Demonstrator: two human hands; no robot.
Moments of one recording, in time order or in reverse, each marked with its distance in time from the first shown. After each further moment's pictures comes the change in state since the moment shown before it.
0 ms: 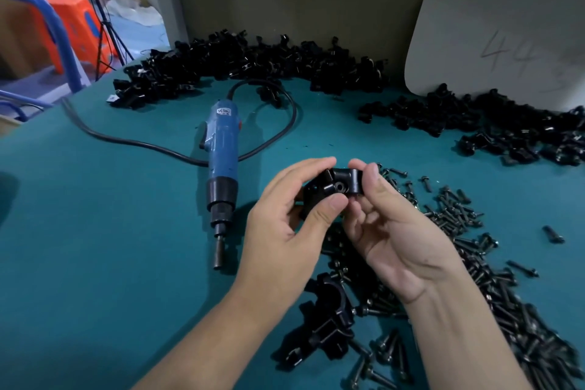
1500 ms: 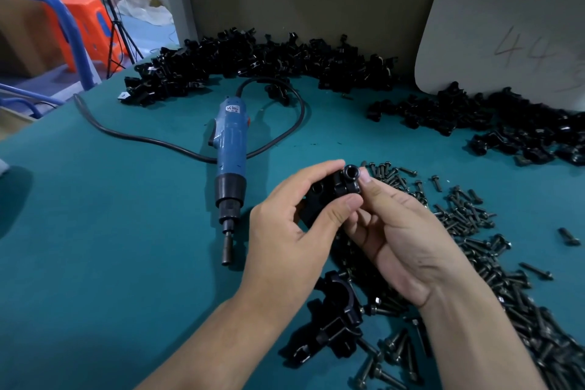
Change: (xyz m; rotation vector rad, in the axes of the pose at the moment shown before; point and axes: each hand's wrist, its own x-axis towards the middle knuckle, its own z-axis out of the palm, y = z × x) left_hand -0.004 0.007 0.002 0.082 0.054 0.036; right_hand -0.002 0.005 0.002 -0.232 -0.075 -0.022
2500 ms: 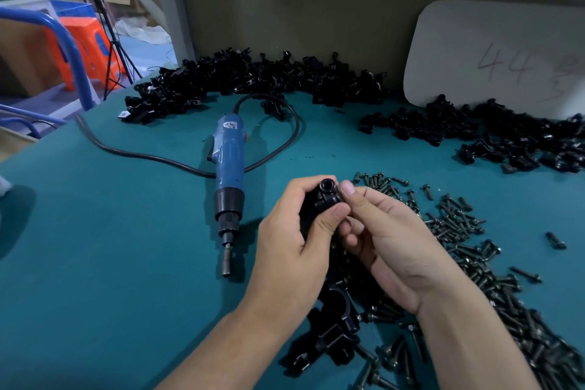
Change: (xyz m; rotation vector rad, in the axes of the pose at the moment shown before) left_hand -0.002 -0.001 0.004 0.037 -0.030 0.009; right_hand -0.004 0.000 0.003 -0.175 0.039 -0.013
